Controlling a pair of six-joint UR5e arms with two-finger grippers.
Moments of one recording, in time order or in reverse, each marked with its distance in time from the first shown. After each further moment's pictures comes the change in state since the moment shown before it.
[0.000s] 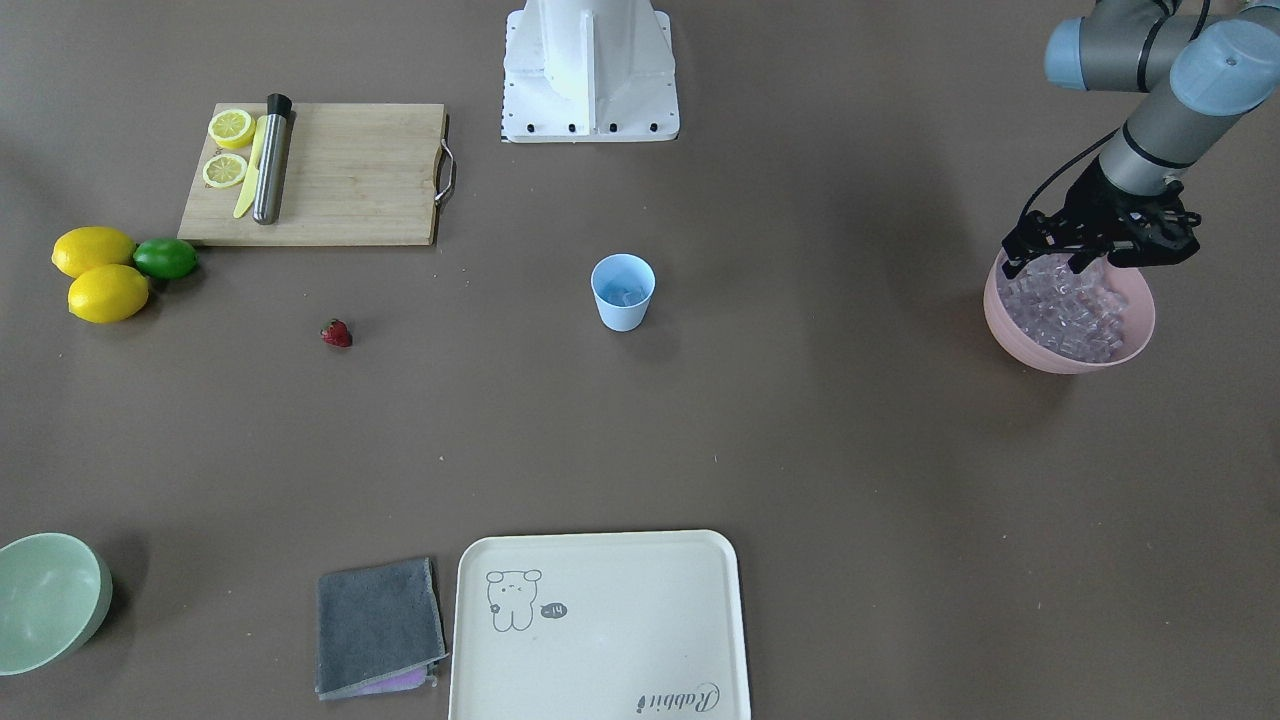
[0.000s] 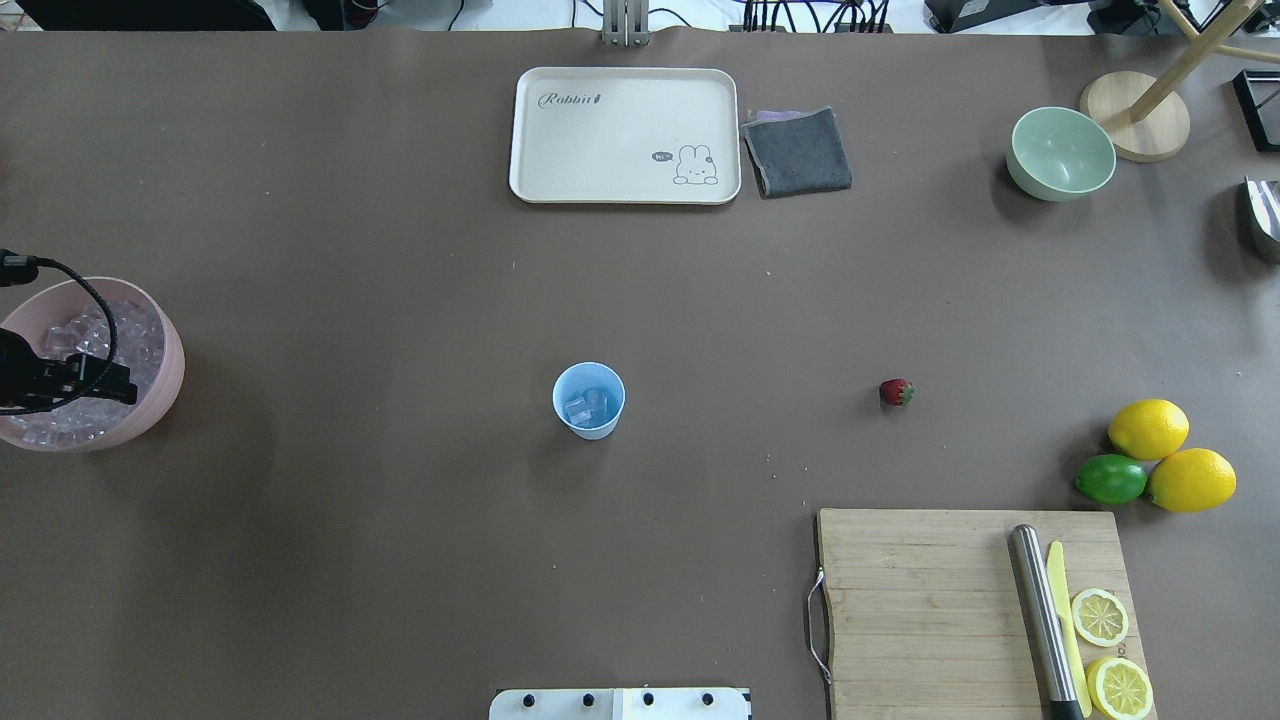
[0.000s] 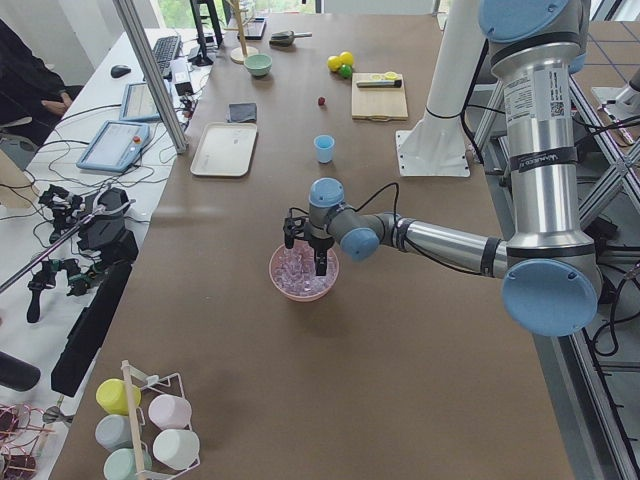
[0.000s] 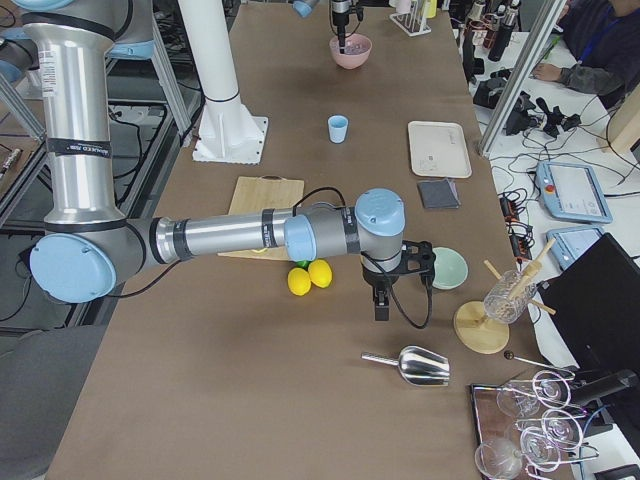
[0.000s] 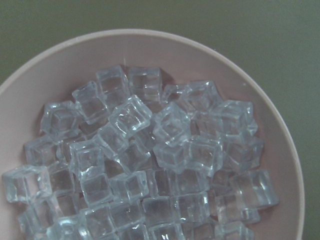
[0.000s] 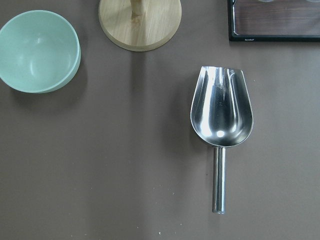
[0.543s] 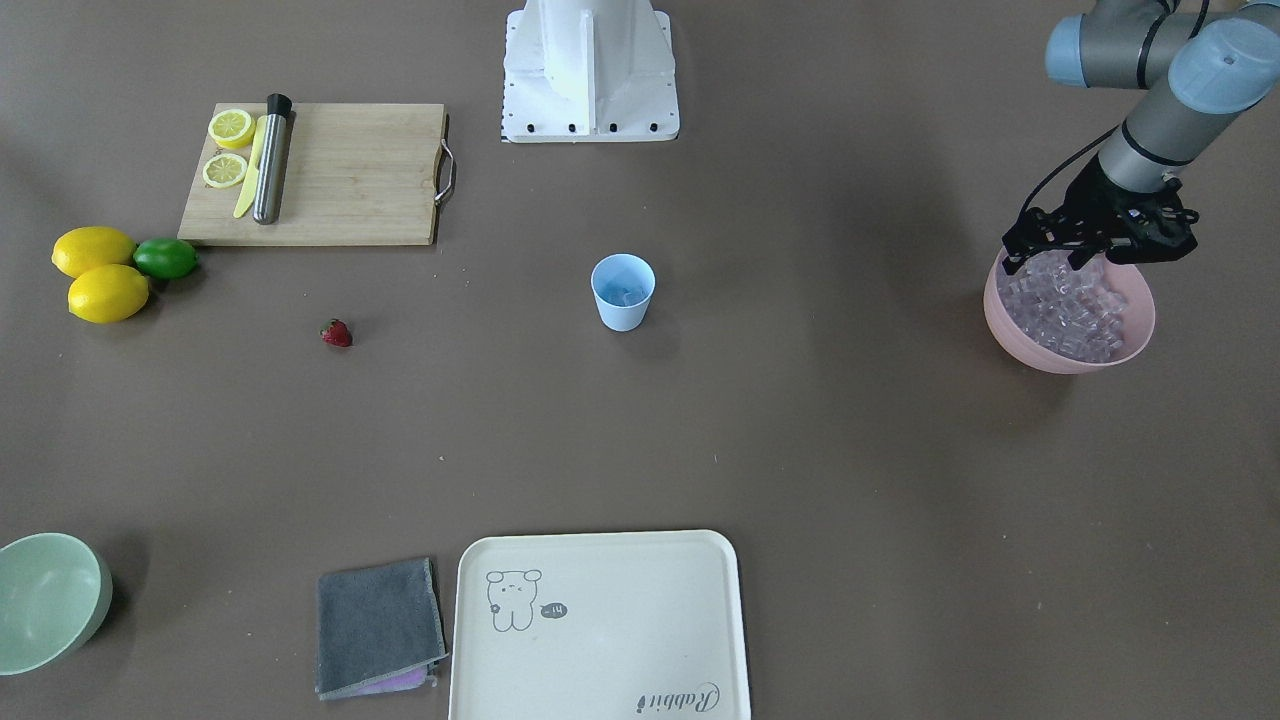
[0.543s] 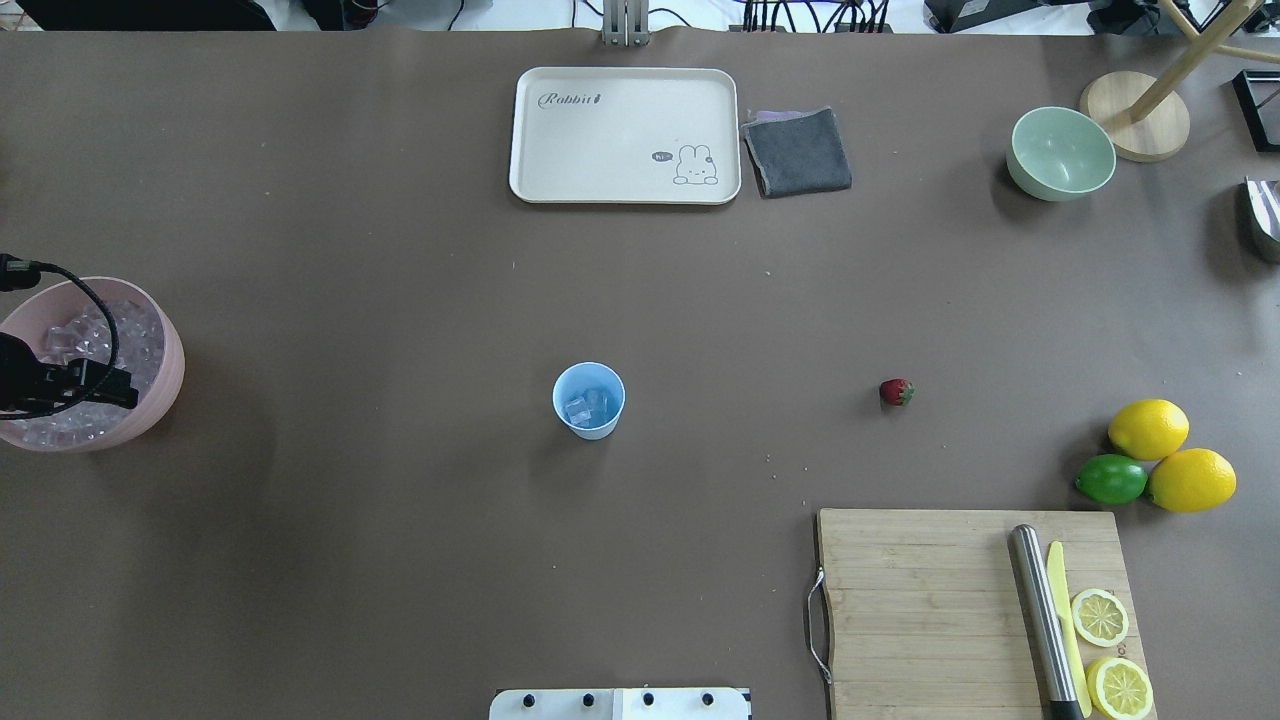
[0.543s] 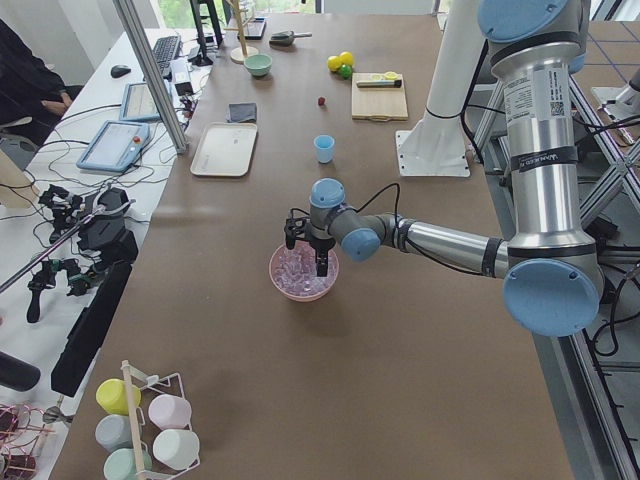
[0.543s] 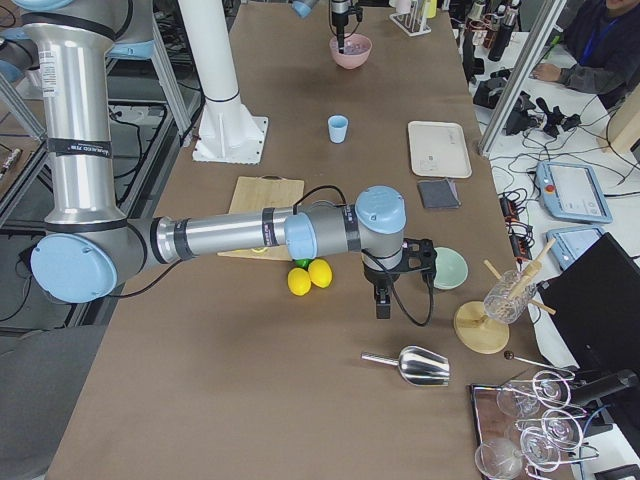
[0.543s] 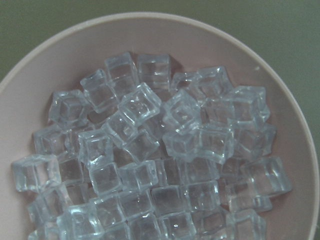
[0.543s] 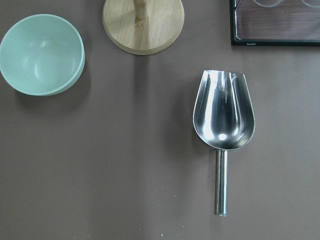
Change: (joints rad) left arm 0.009 0.002 0.001 -0.001 0.001 0.001; right arm 0.001 0.004 0.010 -0.002 0.001 0.000
